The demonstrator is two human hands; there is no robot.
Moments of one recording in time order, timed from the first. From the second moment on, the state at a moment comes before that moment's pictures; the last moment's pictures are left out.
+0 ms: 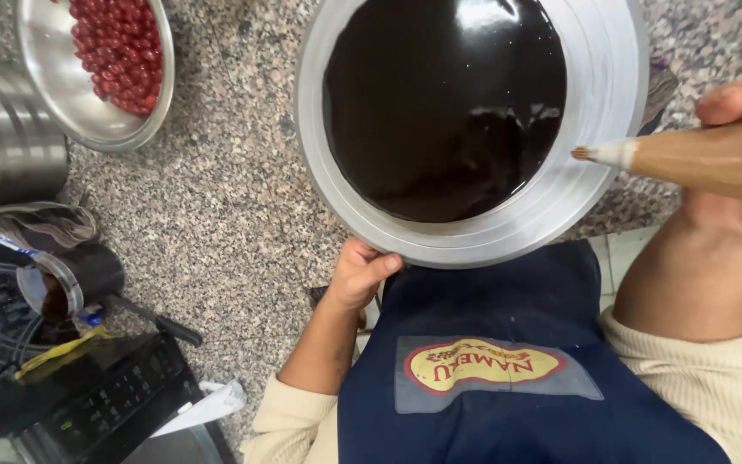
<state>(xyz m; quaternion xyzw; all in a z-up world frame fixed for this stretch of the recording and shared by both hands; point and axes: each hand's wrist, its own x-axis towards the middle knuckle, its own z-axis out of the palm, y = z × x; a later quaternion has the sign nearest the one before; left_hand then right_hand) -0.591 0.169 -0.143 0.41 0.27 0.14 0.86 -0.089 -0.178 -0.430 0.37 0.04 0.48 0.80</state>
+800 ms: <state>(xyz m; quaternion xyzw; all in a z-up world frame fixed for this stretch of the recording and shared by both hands) -0.608 0.172 -0.136 0.38 0.32 0.18 0.85 -0.201 0.061 -0.116 -0.15 -0.41 0.35 0.83</state>
